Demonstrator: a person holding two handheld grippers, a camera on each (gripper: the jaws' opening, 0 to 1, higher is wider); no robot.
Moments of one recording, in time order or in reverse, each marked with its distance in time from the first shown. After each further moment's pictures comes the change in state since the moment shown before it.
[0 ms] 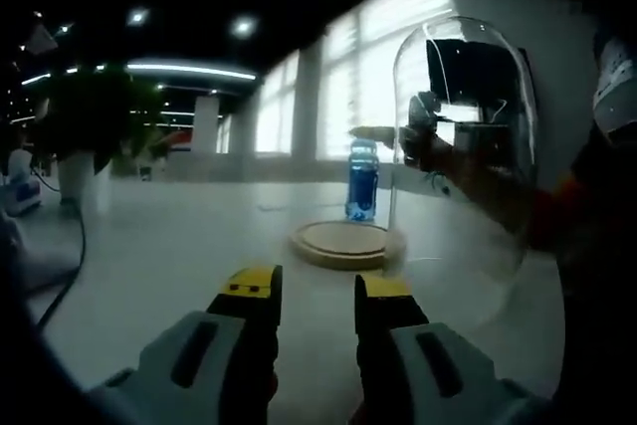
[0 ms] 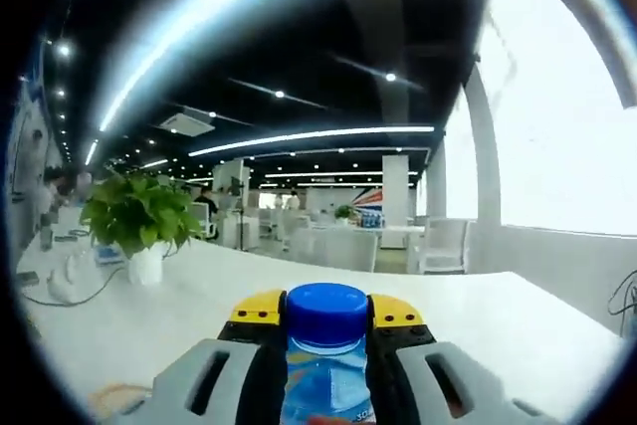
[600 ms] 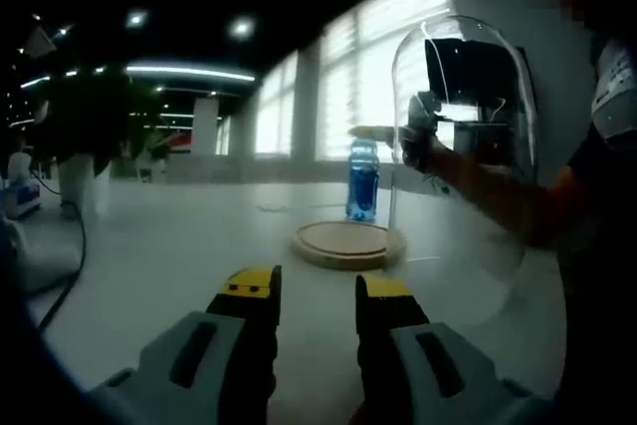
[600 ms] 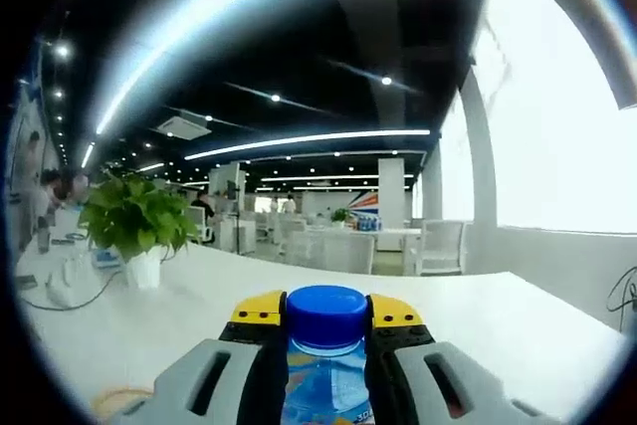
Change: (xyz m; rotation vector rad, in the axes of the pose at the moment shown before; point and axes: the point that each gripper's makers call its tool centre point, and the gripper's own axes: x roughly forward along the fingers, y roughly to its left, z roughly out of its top) left arm 0.001 0.001 0.000 0.006 0.001 0.000; right arm -0.001 0.000 0.002 0.017 0.001 -0.011
